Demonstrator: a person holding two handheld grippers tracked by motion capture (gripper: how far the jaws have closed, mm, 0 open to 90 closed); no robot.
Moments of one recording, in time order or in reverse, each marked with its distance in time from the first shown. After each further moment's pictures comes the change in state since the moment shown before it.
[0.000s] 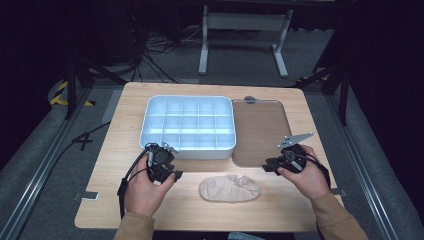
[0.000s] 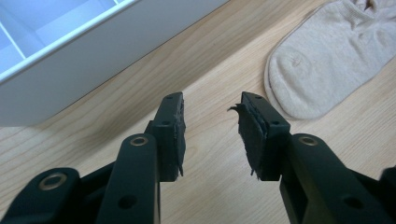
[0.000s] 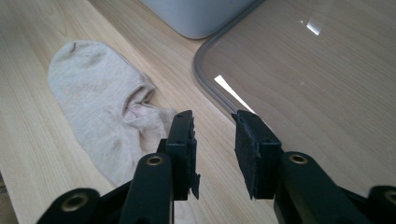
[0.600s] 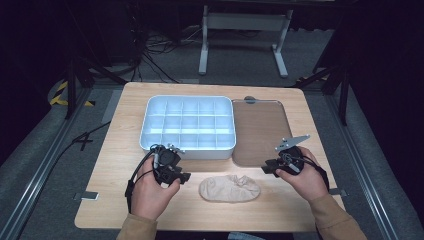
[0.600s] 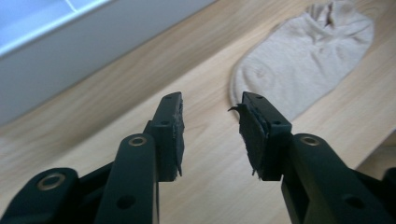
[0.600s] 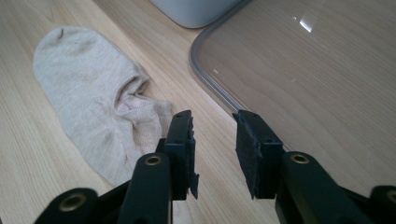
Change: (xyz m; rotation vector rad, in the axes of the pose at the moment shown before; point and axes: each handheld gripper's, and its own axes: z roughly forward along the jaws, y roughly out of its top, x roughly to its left) left arm -0.020 0.007 0.003 -0.008 -0.092 -0.075; right arm 0.003 -0.003 0.007 0.026 -0.029 -0.032
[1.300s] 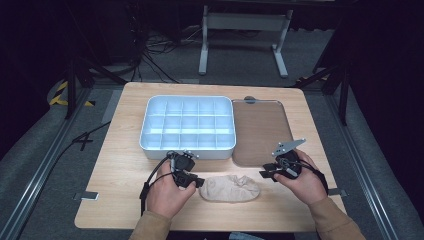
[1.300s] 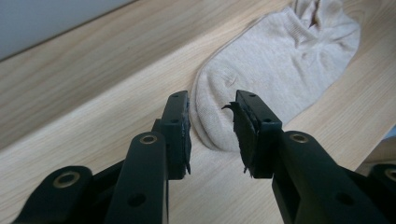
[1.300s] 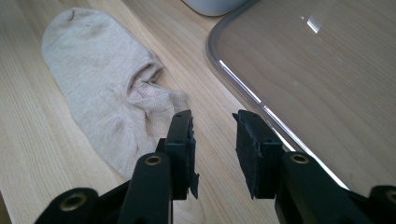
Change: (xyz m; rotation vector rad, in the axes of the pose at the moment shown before) left arm -0.013 0.003 0.051 0.026 -0.062 -0.042; right arm 0.009 -0.004 0.006 0.025 0.020 -0.039
